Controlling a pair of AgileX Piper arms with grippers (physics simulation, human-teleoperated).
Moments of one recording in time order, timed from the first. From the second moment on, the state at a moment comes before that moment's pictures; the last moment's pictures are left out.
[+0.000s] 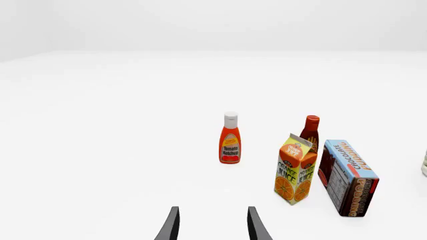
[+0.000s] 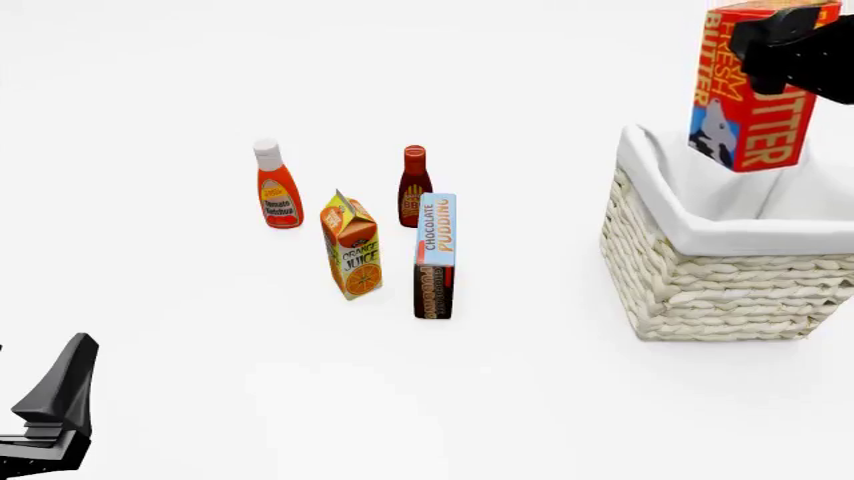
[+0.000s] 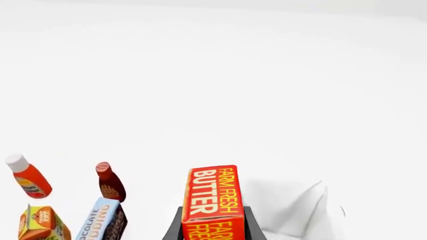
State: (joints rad) left arm 0.00 0.01 0.00 0.00 0.00; right arm 0.06 1.05 -1.06 0.26 -0.03
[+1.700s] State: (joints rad) left arm 0.00 0.01 0.00 0.00 0.00; right arm -0.02 1.08 -0.92 0.04 0.04
